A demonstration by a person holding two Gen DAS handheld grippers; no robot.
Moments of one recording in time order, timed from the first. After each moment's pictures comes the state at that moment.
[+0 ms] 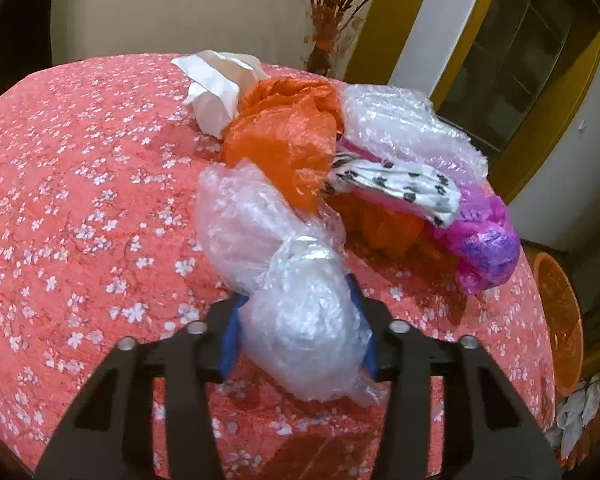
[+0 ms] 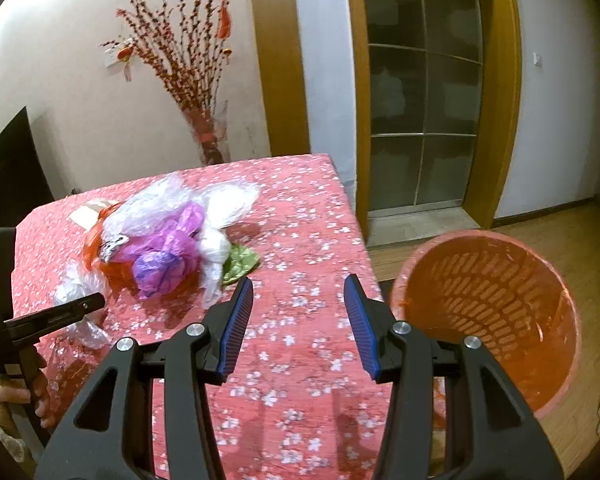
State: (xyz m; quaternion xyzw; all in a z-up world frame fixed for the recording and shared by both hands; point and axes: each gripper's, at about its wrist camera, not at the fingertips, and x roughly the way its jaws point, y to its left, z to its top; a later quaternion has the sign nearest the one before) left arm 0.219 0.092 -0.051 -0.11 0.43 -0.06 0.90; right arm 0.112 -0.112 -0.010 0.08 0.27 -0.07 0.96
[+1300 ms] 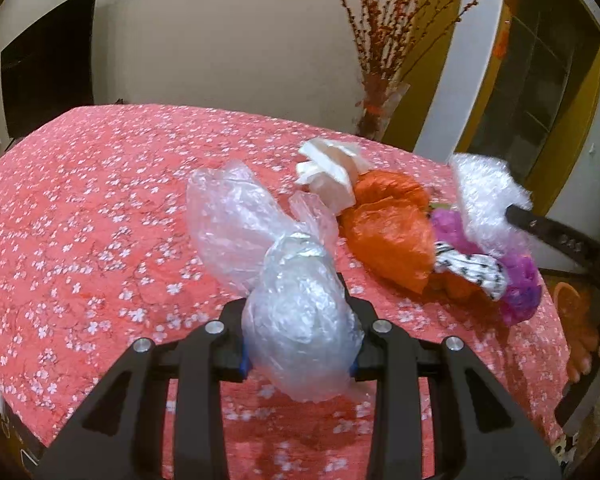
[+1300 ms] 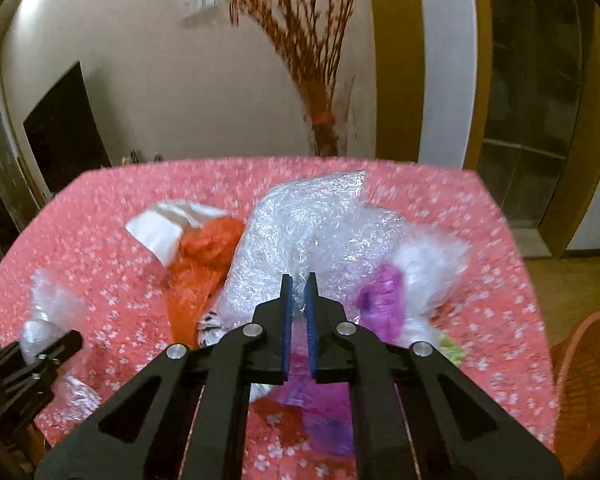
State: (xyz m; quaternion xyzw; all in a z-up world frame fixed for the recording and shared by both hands) left arm 0.188 0.181 -0.004 -0.09 0.35 -0.01 0.93; right arm 0.231 -0.007 0.016 0.05 0.30 0.05 0.95
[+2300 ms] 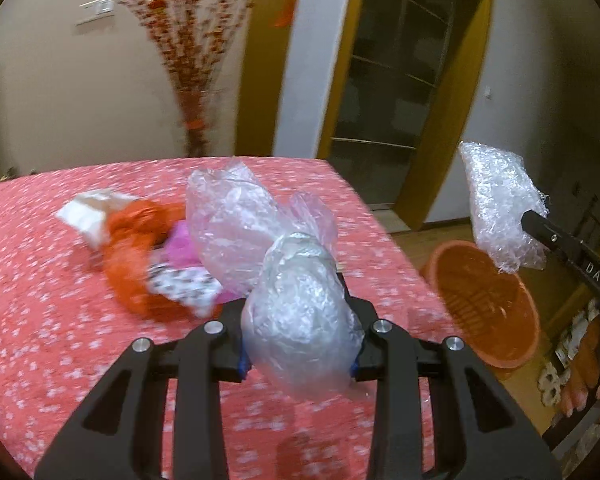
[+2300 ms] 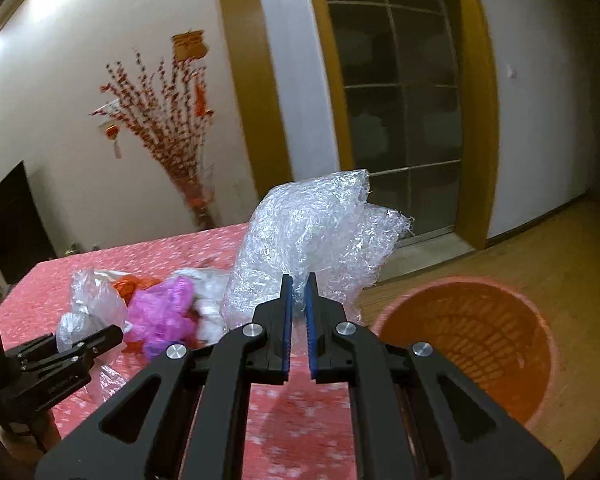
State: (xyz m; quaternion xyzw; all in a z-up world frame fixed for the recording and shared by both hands) left arm 0.169 -0.018 0.036 -0.02 0.32 -0.20 0.93; right arm 0.076 -0.158 0.033 0.11 0.18 -0.12 0.97
